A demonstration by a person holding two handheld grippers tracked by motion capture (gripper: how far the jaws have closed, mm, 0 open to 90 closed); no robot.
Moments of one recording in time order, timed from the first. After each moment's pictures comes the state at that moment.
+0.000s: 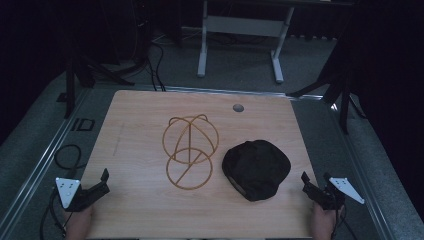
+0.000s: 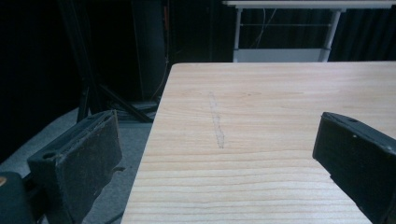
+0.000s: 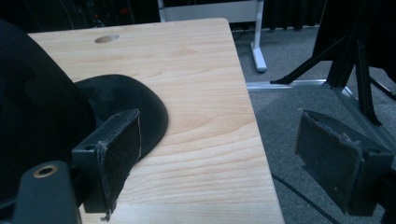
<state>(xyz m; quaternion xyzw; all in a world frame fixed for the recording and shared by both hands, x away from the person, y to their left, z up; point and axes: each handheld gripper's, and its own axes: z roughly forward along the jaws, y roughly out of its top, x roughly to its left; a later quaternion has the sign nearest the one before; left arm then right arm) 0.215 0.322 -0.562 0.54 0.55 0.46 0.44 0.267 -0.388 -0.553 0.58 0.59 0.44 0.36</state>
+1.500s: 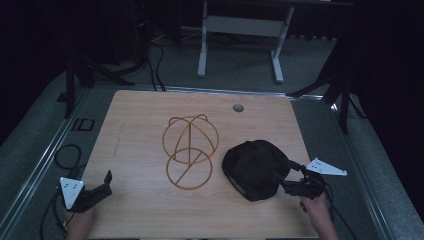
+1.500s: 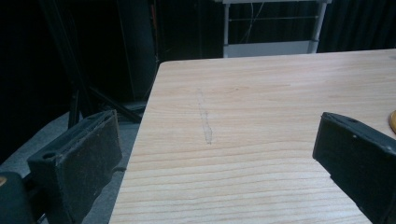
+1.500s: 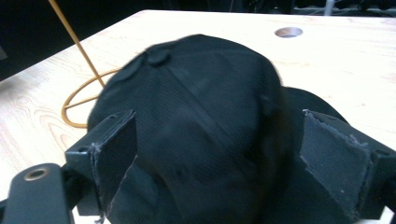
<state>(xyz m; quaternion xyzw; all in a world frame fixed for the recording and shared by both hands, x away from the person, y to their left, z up) 0.215 0.316 -0.563 0.57 0.53 0.45 0.44 0.290 -0.322 -0.496 0.40 0.74 0.52 0.15</state>
